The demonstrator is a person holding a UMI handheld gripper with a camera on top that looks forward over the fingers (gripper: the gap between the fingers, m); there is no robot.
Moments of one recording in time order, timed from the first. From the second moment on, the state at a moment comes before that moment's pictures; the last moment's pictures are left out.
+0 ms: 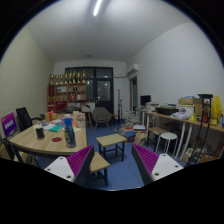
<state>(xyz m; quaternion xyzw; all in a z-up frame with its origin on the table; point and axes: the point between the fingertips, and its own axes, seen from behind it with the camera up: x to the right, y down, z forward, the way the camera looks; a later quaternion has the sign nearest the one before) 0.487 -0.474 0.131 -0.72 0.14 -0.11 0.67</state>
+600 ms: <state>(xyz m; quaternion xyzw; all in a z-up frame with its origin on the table) 0.356 -0.258 0.105 -0.71 0.06 -0.04 0.70</state>
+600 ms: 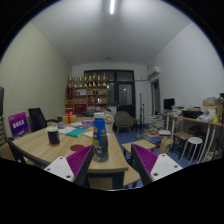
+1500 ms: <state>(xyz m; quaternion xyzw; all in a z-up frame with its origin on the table) 0.338 -0.033 0.054 -0.74 0.16 -0.09 0.65</state>
